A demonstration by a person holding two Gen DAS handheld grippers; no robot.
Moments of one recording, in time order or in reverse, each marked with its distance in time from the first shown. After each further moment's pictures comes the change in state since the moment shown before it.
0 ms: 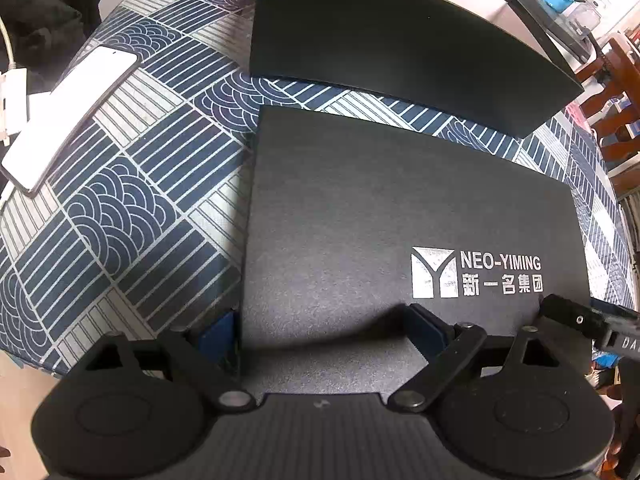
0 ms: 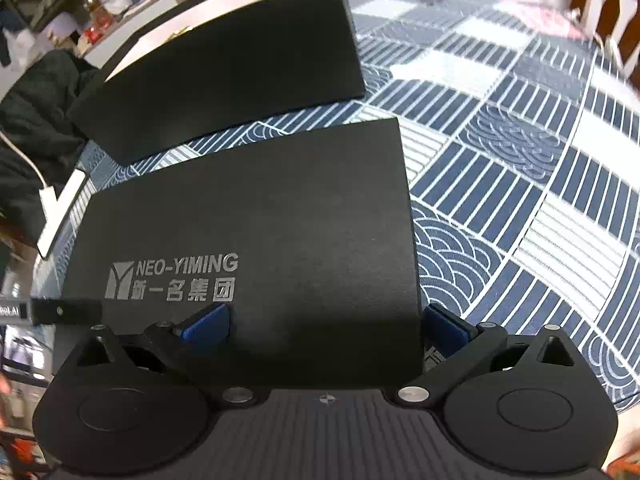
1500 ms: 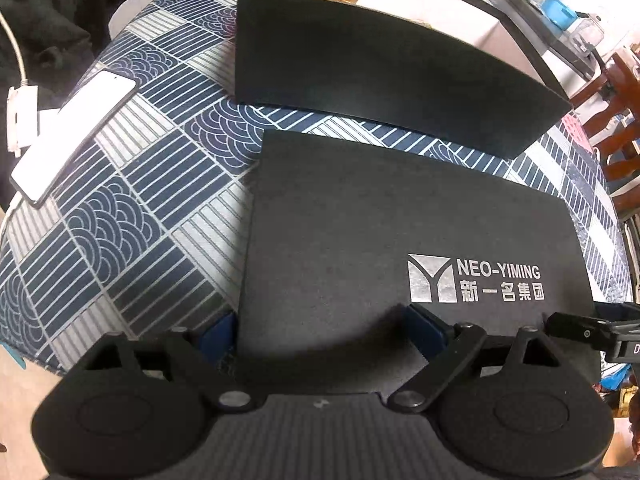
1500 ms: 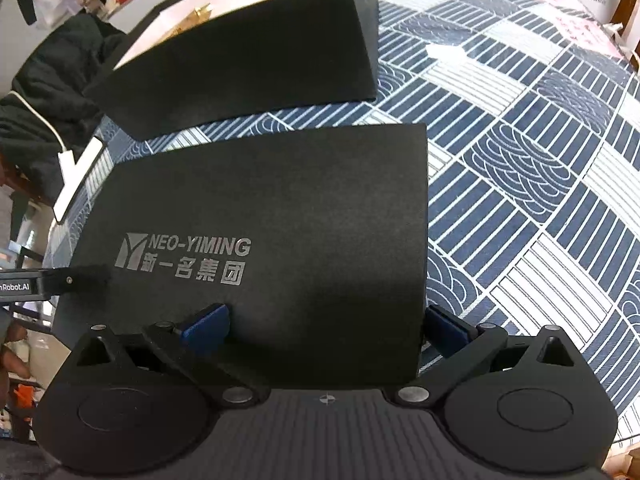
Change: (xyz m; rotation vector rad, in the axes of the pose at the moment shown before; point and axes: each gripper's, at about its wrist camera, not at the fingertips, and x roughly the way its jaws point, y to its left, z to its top) left arm -0.007 -0.028 0.002 -0.026 -0.064 0.042; right arm -0.006 -0.015 0.027 -0.136 0.106 0.046
